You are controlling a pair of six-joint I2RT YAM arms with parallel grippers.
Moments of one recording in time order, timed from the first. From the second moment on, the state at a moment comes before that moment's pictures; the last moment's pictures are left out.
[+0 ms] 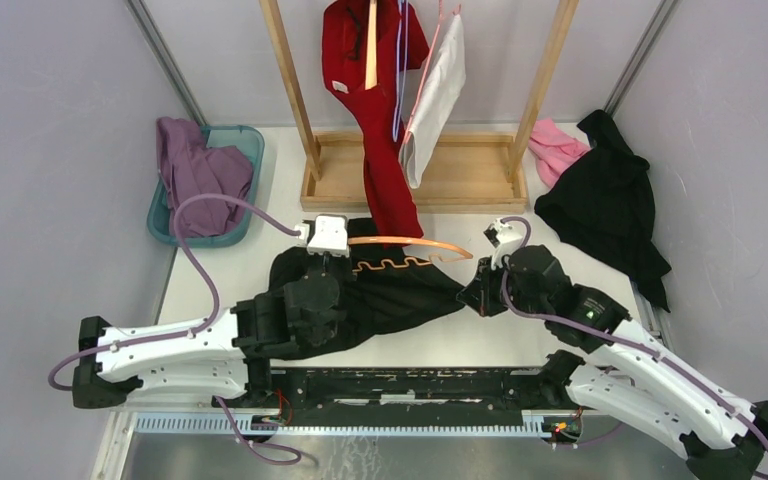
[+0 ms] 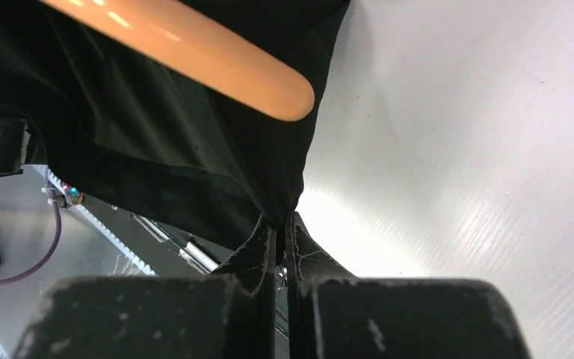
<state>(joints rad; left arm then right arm) -1.33 0.92 0.84 -0.02 -1.27 -0.07 0.79 0.69 0.71 -0.62 -0.05 0.54</state>
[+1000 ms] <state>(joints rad) -1.37 0.92 0.99 -0.43 -1.23 -0.20 0.70 0.88 0.84 -0.62 -0.02 0.48</state>
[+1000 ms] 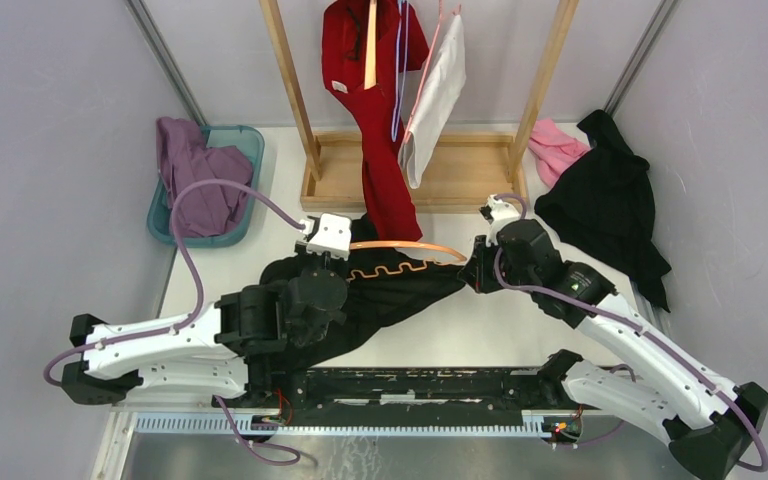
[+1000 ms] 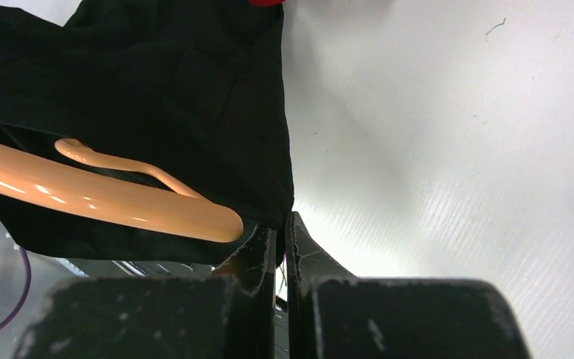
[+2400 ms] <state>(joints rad) -1.38 0.94 1.03 -0.59 -1.18 -0.29 0.63 0.94 0.87 -0.63 -0.07 0.44</state>
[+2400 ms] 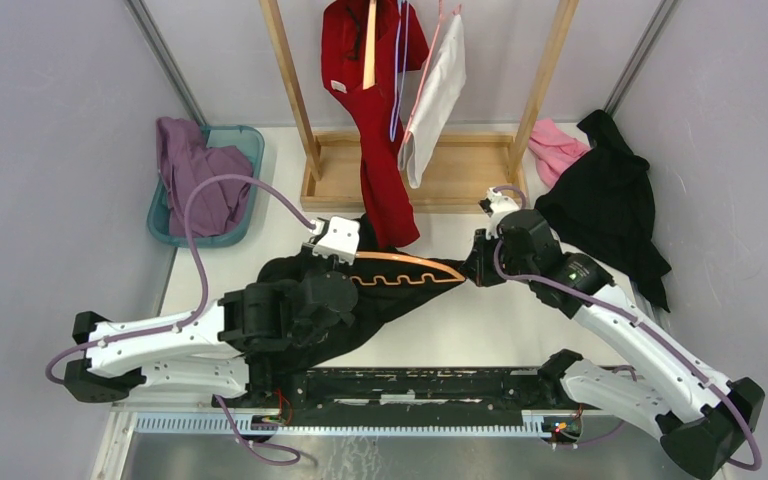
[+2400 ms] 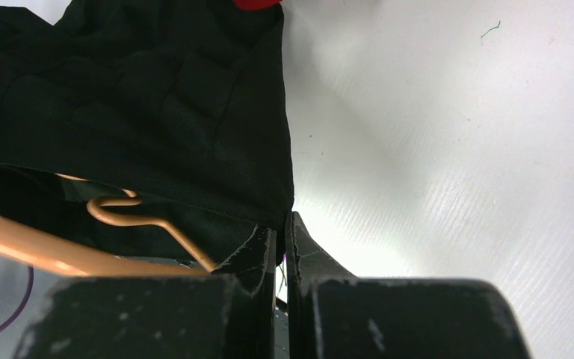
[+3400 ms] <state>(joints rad) -1.38 1.05 1.11 -0.63 -1.31 -0.32 0.63 0.85 1.01 -0.80 -0.07 0.41</state>
